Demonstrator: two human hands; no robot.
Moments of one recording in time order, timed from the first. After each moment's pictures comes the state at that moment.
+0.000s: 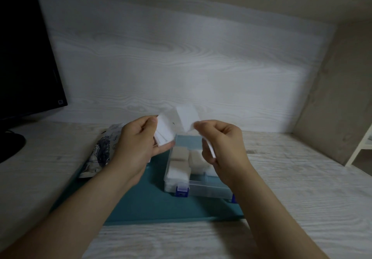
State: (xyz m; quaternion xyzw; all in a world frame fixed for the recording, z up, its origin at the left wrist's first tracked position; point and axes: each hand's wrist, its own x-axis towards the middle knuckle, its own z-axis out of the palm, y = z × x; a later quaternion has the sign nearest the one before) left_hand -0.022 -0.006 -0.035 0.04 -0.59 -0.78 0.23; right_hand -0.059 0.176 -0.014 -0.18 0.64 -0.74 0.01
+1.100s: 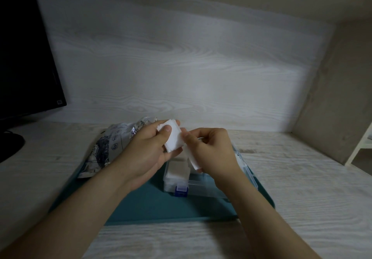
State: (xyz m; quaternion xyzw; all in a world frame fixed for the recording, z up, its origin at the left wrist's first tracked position) left_hand -0.016 0.008 -0.033 0.00 -0.56 -0.82 0.10; right_hand -0.050 0.164 -0.022 -0.18 0.75 -0.64 -0.03
